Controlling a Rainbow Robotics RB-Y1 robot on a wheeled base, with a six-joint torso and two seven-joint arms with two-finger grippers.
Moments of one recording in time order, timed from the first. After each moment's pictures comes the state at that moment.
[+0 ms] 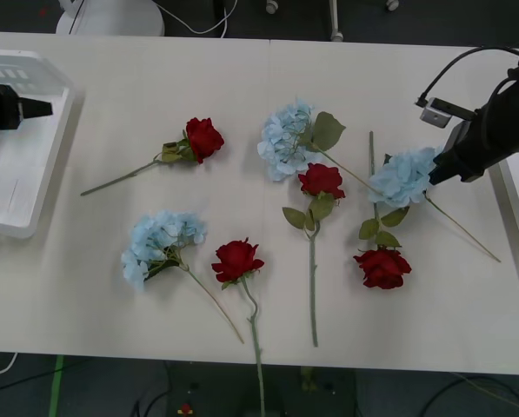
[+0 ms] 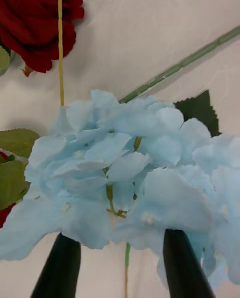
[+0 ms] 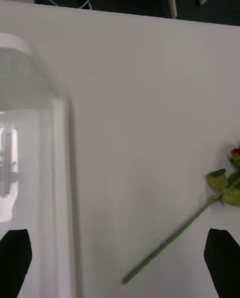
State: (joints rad) right arm -0.95 -0.72 0.21 -0.73 -1.13 1.49 2.67; left arm -0.60 0.74 0.26 -1.17 1.10 1.16 -2.04
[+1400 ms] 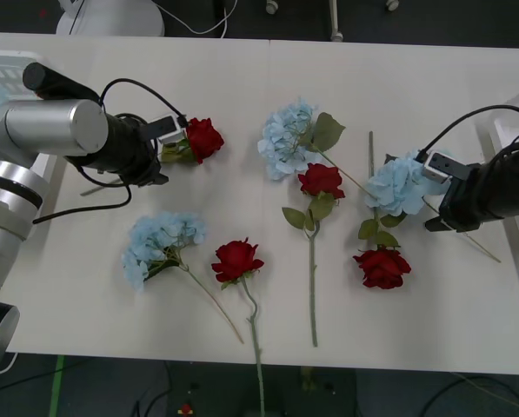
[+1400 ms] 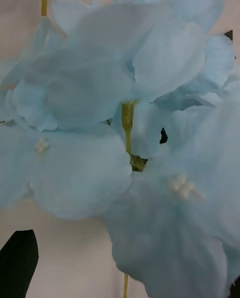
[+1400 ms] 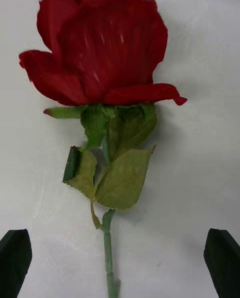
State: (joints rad) right arm -0.42 -0.75 0.14 -1.42 -0.92 1.23 2.45; left arm -0.70 0.45 -0.14 -1.14 0.70 1.08 -2.64
